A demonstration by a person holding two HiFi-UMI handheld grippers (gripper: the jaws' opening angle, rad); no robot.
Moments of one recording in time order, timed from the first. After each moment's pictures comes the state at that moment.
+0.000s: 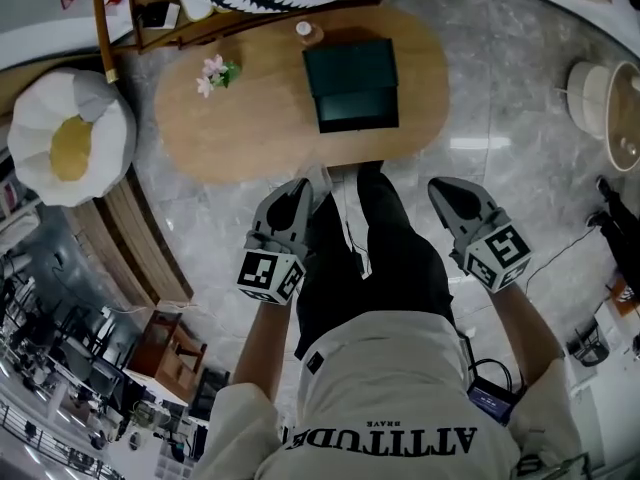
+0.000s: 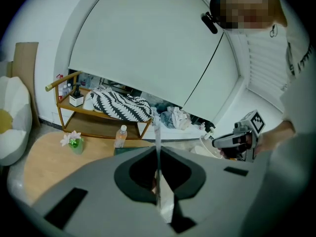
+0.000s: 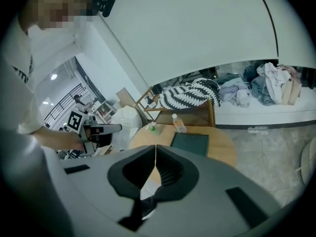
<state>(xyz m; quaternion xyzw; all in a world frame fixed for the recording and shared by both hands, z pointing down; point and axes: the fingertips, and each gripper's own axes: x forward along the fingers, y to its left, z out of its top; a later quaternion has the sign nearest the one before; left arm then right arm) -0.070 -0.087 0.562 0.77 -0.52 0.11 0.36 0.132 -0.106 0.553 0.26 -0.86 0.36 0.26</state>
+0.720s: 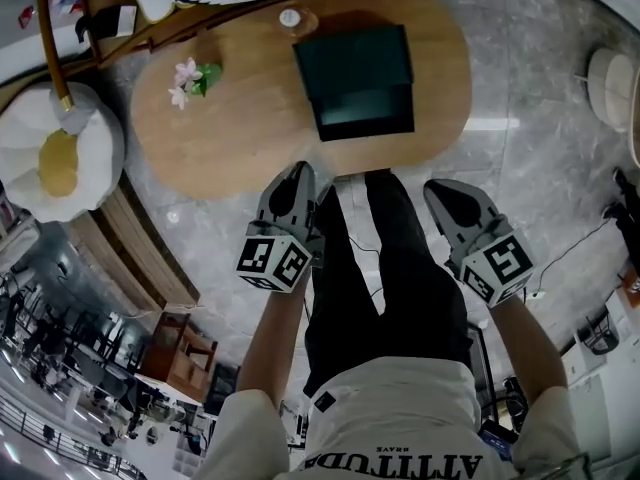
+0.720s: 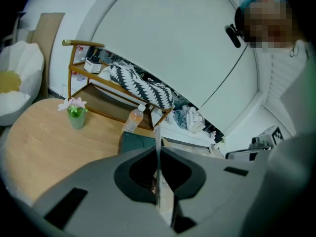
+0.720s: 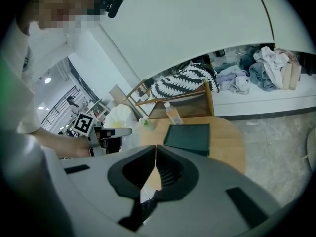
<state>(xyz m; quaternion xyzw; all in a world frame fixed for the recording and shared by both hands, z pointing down) -0.082 -0.124 0.706 0.70 -0.55 0.07 0.45 0.105 -0.121 0.658 0.27 -0.84 0.38 0.26</state>
